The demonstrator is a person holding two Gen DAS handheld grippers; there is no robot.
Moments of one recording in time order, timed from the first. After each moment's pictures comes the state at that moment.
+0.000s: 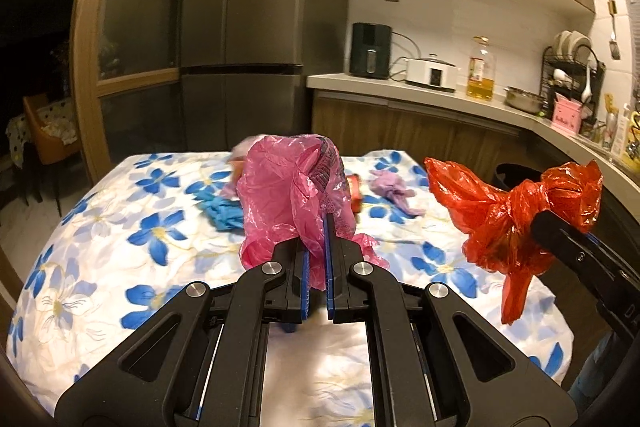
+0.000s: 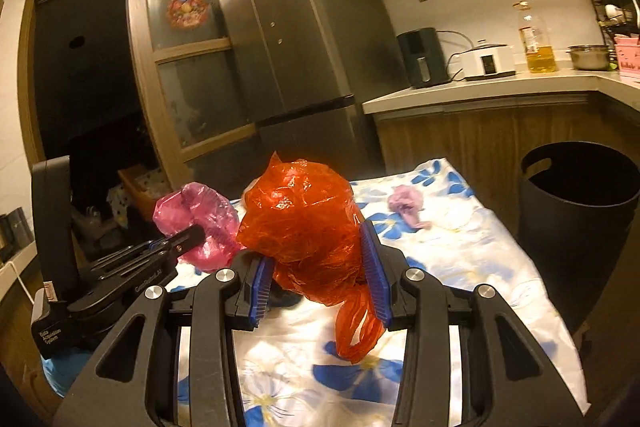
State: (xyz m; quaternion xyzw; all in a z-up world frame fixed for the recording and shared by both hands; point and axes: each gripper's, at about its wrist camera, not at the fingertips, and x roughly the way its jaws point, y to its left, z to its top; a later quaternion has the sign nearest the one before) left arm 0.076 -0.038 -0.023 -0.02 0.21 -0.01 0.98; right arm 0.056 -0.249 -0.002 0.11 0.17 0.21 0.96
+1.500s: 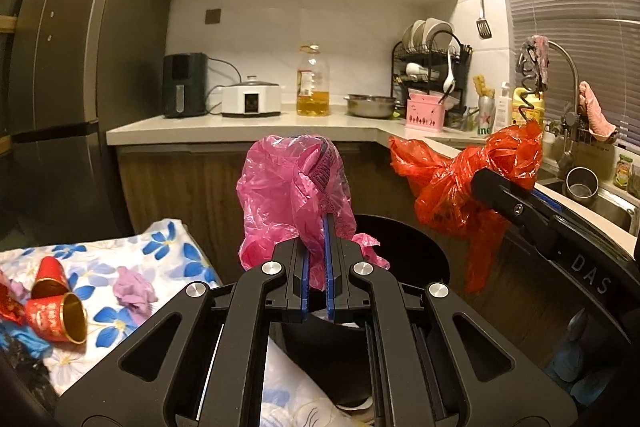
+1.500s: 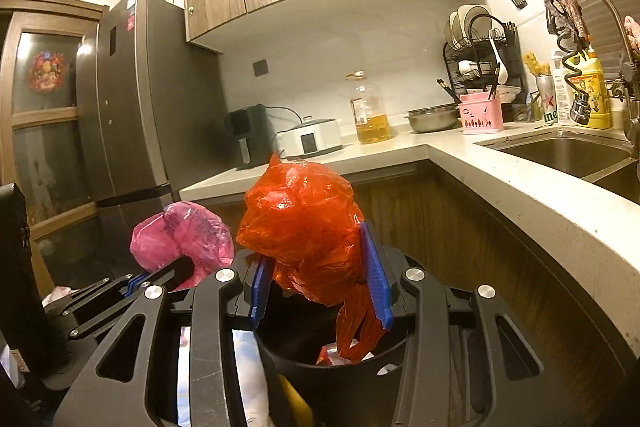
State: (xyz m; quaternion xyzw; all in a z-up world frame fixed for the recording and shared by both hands) left arm 0.195 -0.305 0.001 0.02 0.14 -0.27 0.95; right arm 0.116 -0.444 0.027 0.11 0.08 -0.07 0.99
